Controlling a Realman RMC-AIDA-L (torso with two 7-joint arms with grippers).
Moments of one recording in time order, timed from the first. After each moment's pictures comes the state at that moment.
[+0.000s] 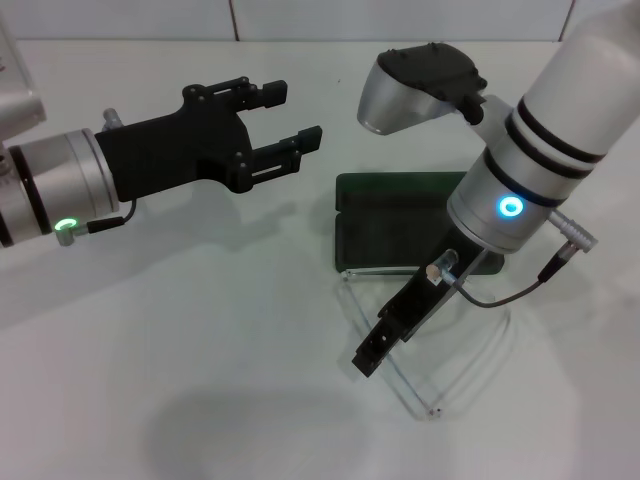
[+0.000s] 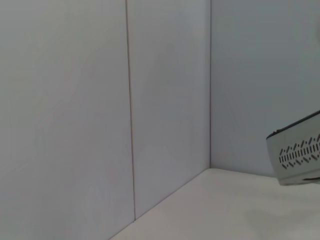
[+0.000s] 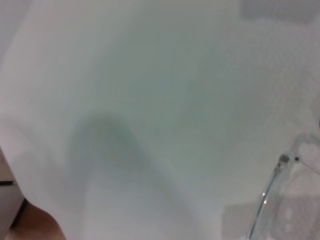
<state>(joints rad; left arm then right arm) -0.37 -2.08 1.24 0.89 1.43 1.24 -1.26 0.95 2.03 -1.67 -0.92 -2.11 -1.53 2.82</state>
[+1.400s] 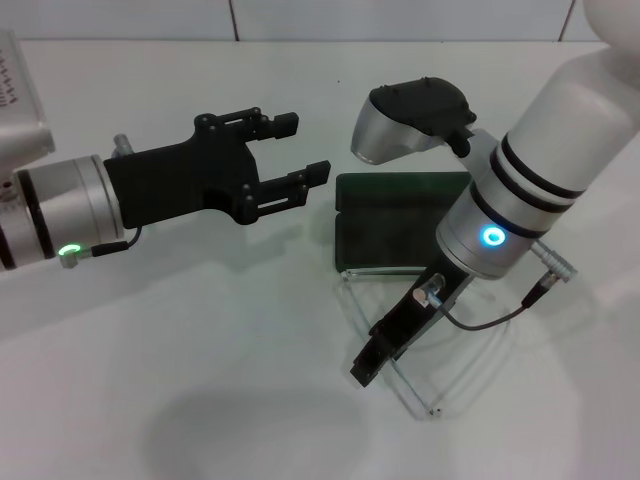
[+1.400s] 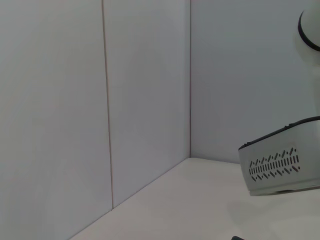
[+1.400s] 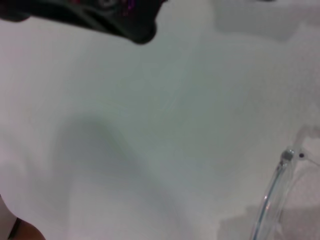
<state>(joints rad) -0.36 -2.09 1.24 0.88 1.47 1.29 -1.25 0.94 2.03 -1.80 -0.85 -2.04 -1.40 2.84</state>
